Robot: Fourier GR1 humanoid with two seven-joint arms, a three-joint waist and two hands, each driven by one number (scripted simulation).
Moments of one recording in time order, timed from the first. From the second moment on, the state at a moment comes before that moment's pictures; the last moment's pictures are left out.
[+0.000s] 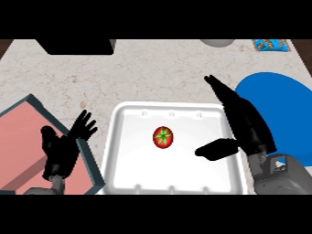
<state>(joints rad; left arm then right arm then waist) -0.01 0.18 -0.14 -1.42 0.17 0.11 0.20 -0.35 -0.36 0.44 -1.76 0.46 -0.04 0.63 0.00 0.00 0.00</state>
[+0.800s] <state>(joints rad) 0.02 0.14 -0.14 -1.42 0.12 0.09 0.17 -0.39 -0.07 0.54 -1.59 0.67 0.07 0.81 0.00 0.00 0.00</state>
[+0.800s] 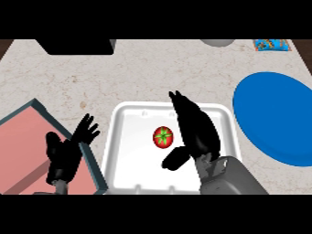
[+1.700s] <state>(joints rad) 0.01 0.13 -0.08 -1.45 0.12 0.05 0.23 -0.42 0.00 0.58 -1.38 0.80 0.01 0.83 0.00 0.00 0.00</state>
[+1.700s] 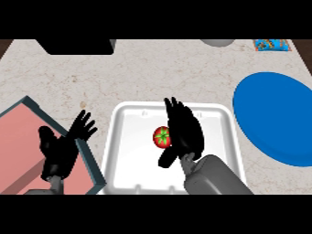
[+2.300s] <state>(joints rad) 0.02 0.11 -0.08 -1.45 0.09 0.04 0.22 -0.50 0.00 0.63 -1.13 0.73 -0.04 0.72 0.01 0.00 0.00</state>
